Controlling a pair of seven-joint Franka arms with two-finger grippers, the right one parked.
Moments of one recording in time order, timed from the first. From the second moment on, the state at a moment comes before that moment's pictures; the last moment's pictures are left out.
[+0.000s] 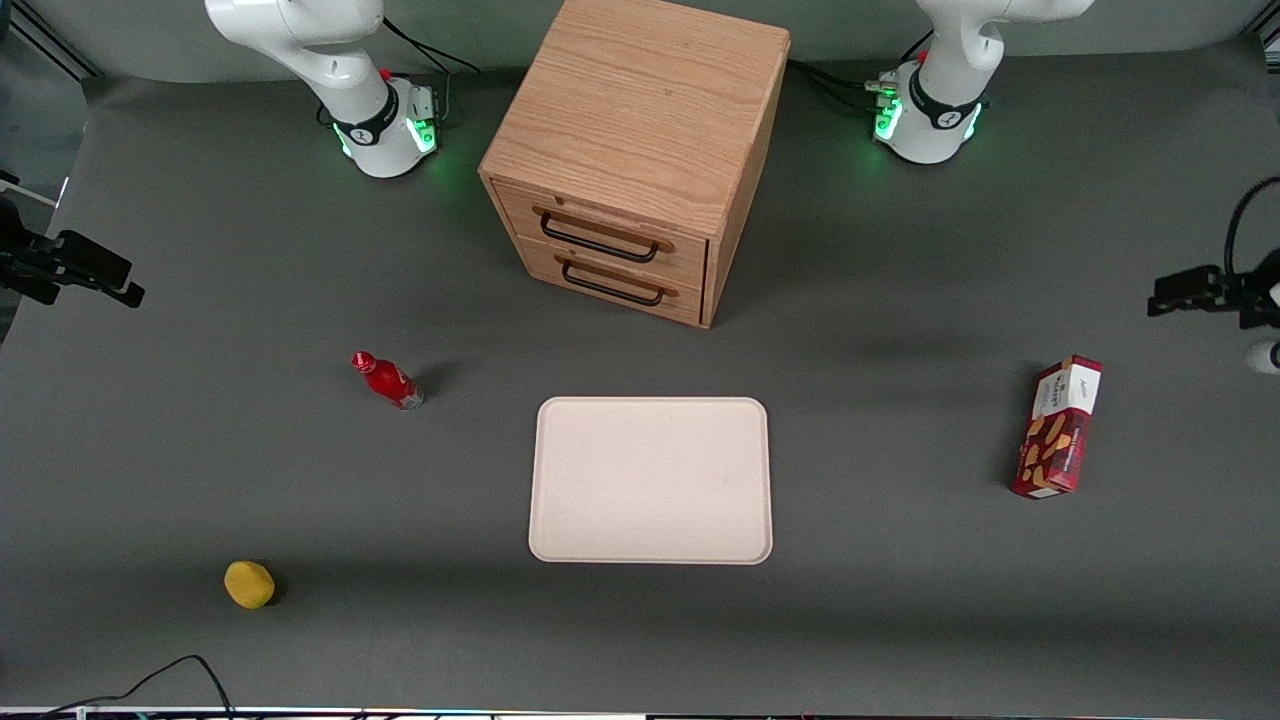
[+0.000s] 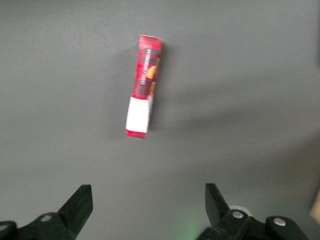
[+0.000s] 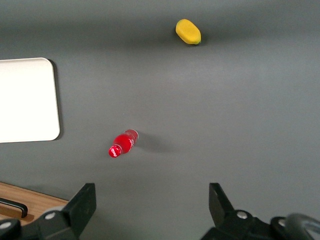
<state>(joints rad) -0.12 0.21 0.31 -1.56 0.00 1.59 0.44</state>
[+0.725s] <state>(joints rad) -0.12 0.41 0.32 -1.92 -0.11 2.17 0.70</state>
